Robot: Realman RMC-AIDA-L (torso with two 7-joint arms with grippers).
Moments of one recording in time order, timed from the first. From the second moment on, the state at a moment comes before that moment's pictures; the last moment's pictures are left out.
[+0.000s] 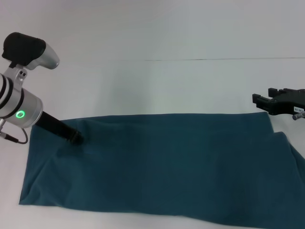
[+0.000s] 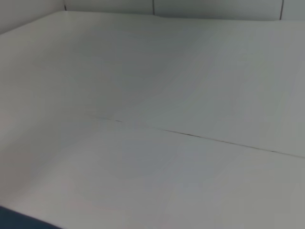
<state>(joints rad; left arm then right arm) -0.83 -2.05 0.85 0.76 2.76 1.32 -2.31 0.33 2.10 -1.21 -1.04 -2.02 -0.72 1.99</state>
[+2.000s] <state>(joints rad) -0.77 -2.08 0.85 1.02 2.81 1.29 -2.43 0.33 2.10 -1.19 -1.03 -1.99 -0.72 1.95</state>
